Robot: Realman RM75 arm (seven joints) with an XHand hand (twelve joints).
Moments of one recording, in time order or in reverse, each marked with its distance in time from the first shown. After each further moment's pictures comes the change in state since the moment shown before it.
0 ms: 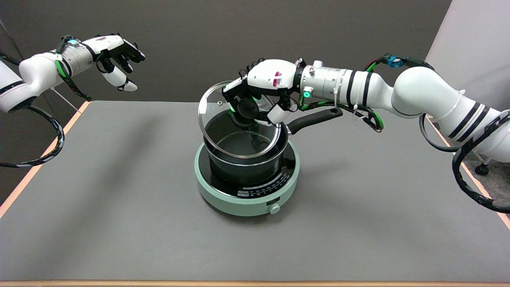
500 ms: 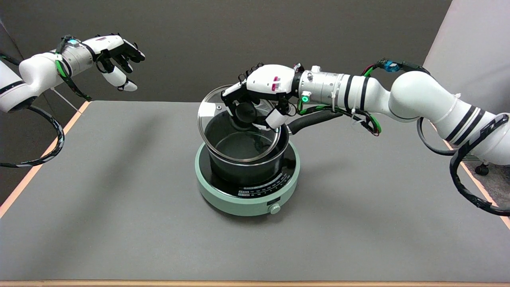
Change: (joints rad) arm -0.018 -0.013 -0.001 -0.011 0.000 0.000 -0.001
